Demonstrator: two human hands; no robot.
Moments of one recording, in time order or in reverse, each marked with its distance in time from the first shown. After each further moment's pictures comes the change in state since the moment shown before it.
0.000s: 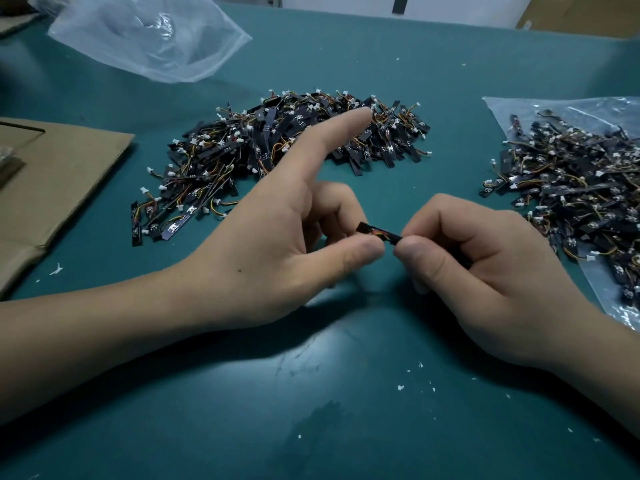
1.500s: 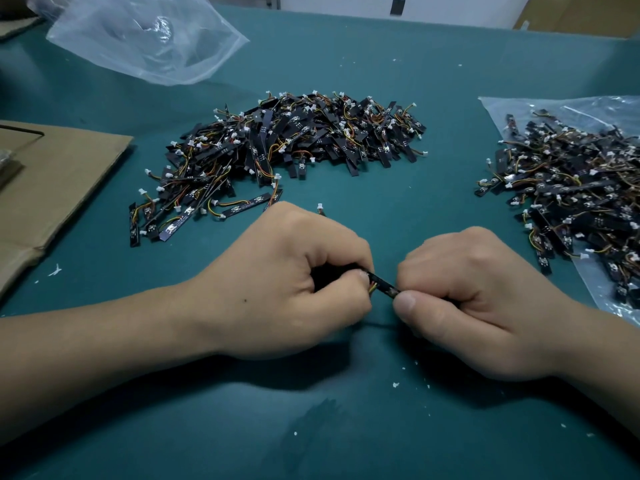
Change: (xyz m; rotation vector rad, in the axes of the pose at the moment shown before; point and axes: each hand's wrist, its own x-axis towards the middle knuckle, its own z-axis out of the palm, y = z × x) left_hand -0.006 0.010 0.008 0.361 -0.152 0.146; right_hand 0.001 0.005 -0.004 -0.102 -0.292 -0.230
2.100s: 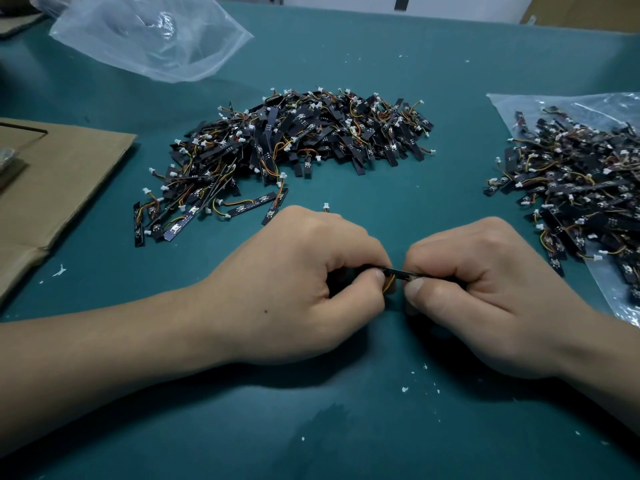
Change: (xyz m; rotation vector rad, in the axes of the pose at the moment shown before) left_hand 0.002 0.000 0.003 0.092 -0.004 -0.024; right_hand 0.002 -0.004 0.000 -0.036 0.060 0.197
